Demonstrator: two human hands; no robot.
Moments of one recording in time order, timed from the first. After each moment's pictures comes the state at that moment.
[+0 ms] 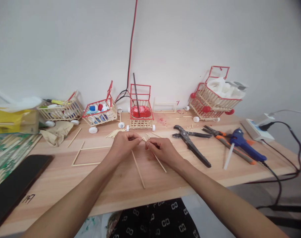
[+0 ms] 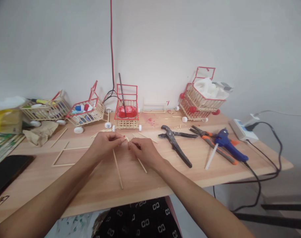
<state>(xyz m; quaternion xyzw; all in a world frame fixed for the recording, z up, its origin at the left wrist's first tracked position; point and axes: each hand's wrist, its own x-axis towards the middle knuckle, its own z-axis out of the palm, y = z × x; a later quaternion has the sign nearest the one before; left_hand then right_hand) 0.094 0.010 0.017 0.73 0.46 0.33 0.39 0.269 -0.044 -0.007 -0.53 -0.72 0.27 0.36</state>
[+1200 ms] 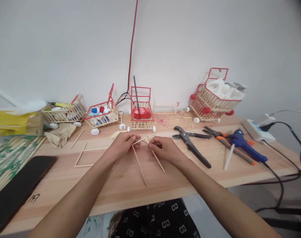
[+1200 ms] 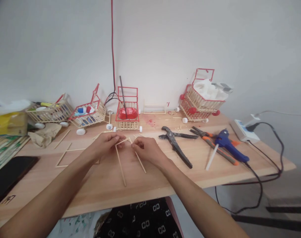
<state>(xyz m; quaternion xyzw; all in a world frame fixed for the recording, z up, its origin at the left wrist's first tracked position) 0.088 0.021 0.012 0.65 0.44 0.31 0.54 0.280 -0.037 -0.015 -0.55 -0.69 0.30 0.35</state>
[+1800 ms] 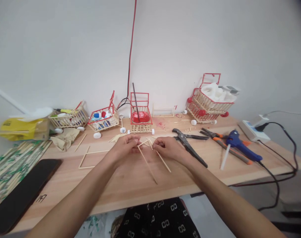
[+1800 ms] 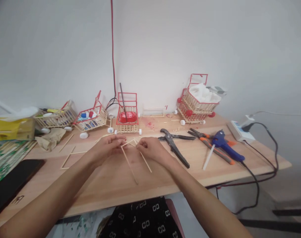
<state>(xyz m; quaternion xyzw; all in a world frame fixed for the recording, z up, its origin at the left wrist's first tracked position) 0.094 0.000 0.029 0.49 0.43 0.35 0.68 0.296 -0.042 0.006 -0.59 -0.70 0.28 0.29</state>
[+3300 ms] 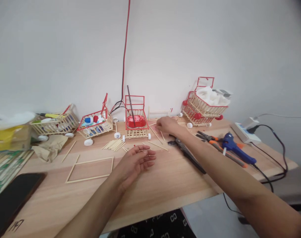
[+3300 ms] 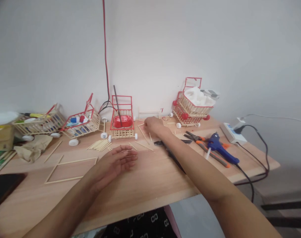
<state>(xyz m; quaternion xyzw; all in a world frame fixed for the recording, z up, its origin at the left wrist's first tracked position) 0.124 -0.028 0.027 0.34 0.36 0.32 0.81 0.334 0.057 0.055 -0.75 -0.66 0.04 -0.02</state>
